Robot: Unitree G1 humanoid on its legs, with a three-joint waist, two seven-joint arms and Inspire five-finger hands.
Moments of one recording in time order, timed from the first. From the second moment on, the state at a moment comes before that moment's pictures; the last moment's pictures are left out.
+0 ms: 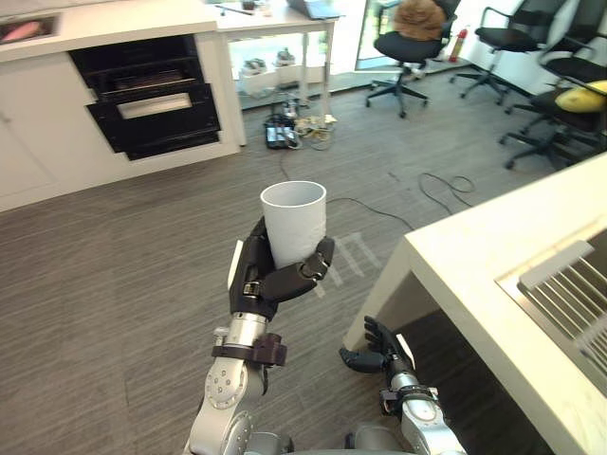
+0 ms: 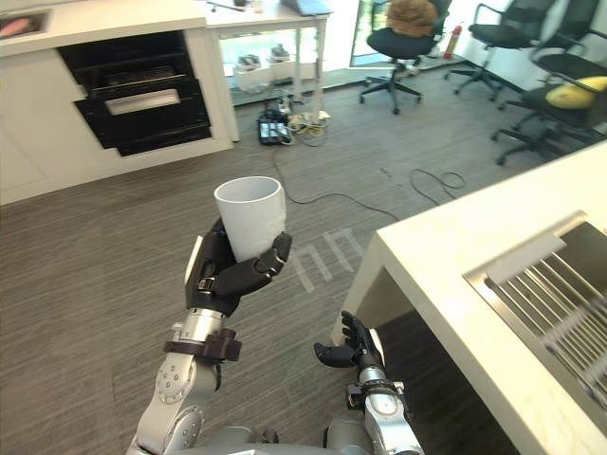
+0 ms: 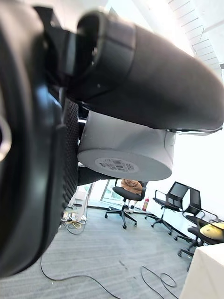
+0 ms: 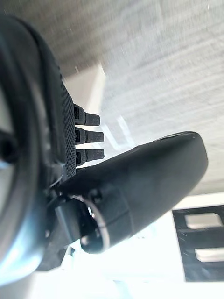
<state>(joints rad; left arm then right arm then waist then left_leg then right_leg) 0.21 0.09 -0.37 -0.29 -0.33 -0.24 0.10 0.11 -0.09 0.13 0.58 0.08 -0.12 -0.08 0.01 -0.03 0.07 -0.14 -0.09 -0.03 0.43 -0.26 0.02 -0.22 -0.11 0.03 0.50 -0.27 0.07</state>
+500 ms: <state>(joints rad) 0.22 0.11 -0.35 -0.27 -0.37 -0.24 0.03 0.13 -0.11 0.14 0.54 0.08 -0.14 -0.09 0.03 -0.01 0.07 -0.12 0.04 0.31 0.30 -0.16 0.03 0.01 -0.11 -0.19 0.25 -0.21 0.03</state>
